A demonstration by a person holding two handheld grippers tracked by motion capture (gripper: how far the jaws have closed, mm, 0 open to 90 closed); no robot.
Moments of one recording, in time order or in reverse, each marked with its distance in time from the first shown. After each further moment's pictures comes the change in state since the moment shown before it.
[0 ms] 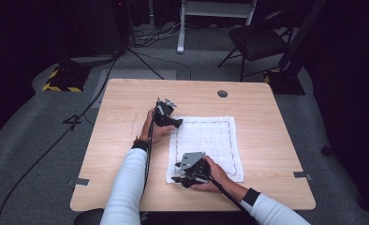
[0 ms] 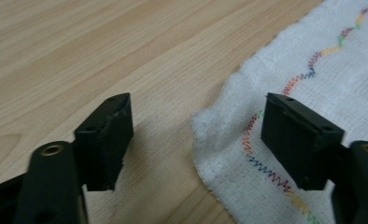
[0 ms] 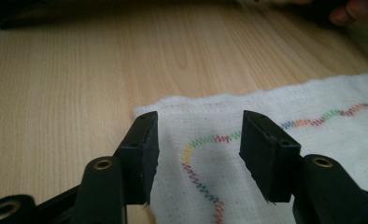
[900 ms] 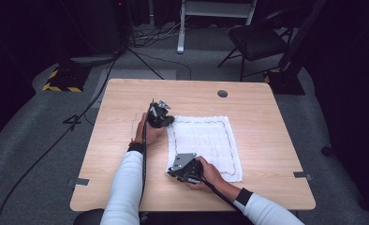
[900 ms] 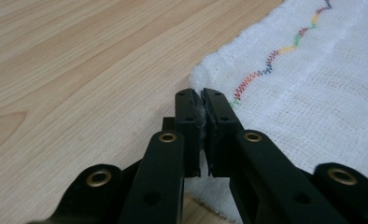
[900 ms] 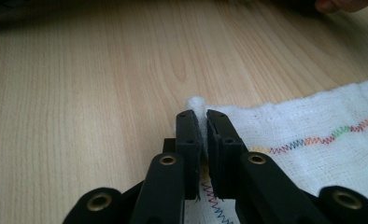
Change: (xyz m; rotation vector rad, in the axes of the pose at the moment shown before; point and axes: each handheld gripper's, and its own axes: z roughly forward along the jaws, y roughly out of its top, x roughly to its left) left arm 0.015 -0.016 -0.024 -0.022 -0.068 0.034; right arm 0.005 0.013 0.015 0.031 -0.041 -0.023
